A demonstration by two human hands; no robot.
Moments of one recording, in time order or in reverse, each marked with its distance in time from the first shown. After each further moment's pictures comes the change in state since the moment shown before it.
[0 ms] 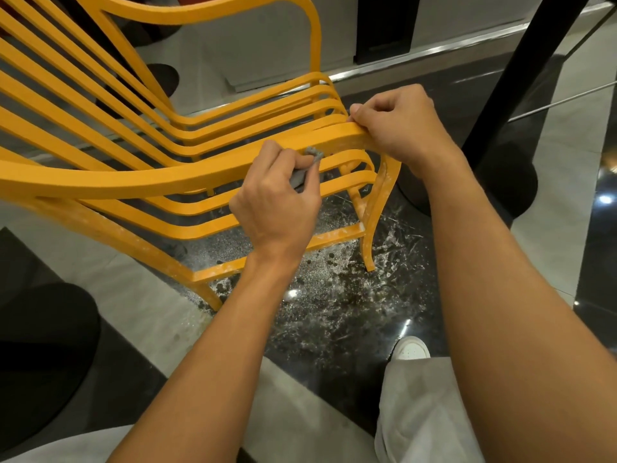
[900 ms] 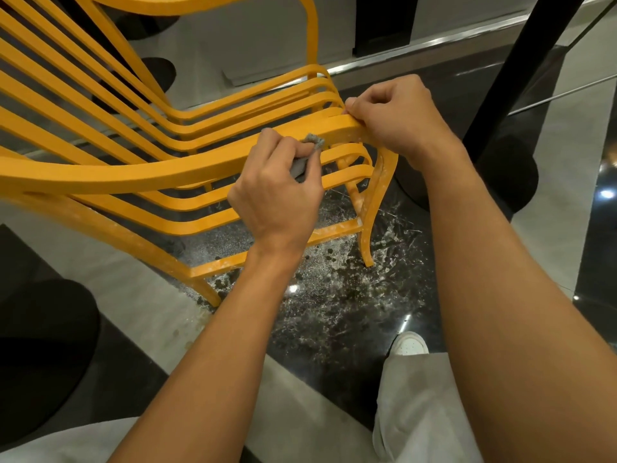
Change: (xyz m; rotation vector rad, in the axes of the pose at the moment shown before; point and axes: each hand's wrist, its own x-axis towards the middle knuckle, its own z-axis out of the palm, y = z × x) left_hand 0.001 0.008 0.006 0.012 0.027 -0.007; right_hand 0.003 0.002 -0.002 -0.005 -0.024 0.002
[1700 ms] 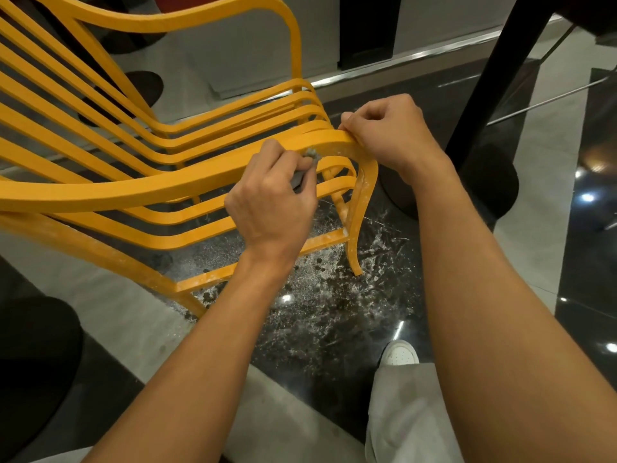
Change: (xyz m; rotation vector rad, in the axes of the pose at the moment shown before) left_hand 0.002 0.010 0.011 0.040 -0.064 0.103; right_hand -0.001 0.015 -0.013 0.013 0.047 0.032
